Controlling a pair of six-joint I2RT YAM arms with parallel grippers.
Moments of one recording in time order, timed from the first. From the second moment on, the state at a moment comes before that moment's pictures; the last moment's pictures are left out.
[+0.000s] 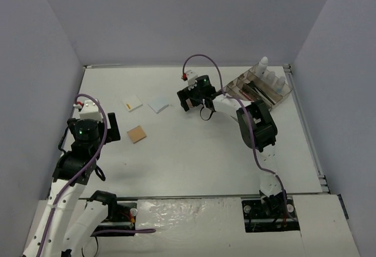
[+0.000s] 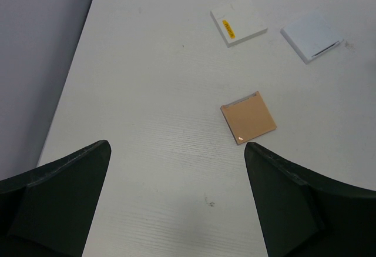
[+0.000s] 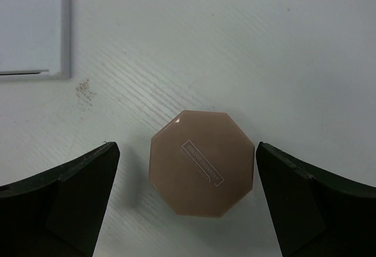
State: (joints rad) left arm -0.21 0.67 0.84 -0.66 -0.37 -0.15; right arm 0.49 2.24 1.56 0.05 -0.17 -0.12
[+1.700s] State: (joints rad) left arm -0.21 0.67 0.84 -0.66 -0.37 -0.15; right arm 0.22 1.71 1.09 0.00 -0.01 -0.04
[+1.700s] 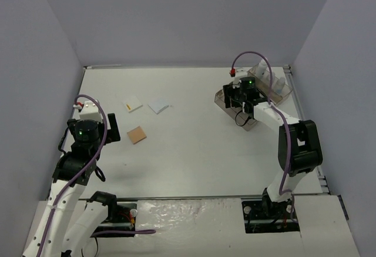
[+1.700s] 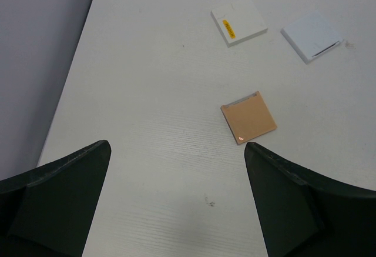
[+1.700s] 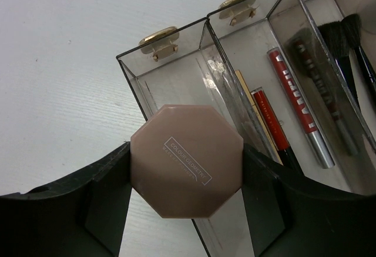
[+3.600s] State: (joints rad) left arm -0.41 1.46 0.90 -0.61 -0.45 -0.73; right arm 0.65 1.03 0.68 0.15 0.23 0.13
